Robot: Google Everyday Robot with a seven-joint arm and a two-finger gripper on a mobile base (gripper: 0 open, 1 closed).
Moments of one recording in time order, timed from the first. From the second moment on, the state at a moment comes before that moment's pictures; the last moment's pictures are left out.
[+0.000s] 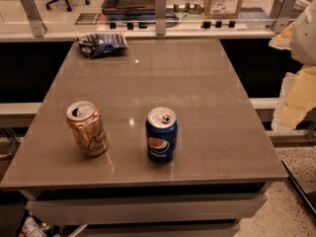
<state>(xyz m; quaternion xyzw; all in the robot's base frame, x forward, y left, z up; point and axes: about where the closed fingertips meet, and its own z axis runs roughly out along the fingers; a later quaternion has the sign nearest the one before) 0.438 -0.214 0.985 -0.60 0.78 -0.04 0.17</state>
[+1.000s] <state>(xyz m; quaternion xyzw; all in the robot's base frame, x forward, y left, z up) 0.439 -0.190 0.976 -0.61 0.76 0.00 0.22</state>
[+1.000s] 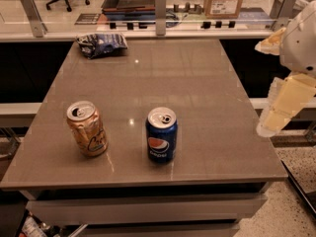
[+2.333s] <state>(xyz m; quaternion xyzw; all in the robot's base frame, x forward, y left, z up) 0.436 -0.085 0.912 -0.60 0.65 0.22 0.41</state>
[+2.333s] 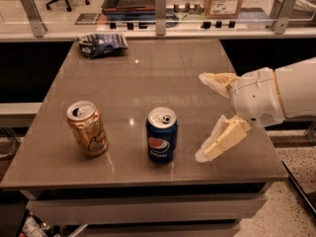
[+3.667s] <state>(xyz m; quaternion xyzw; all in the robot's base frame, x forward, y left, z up) 0.410 -0.030 0.895 -0.58 0.56 0.38 0.46</state>
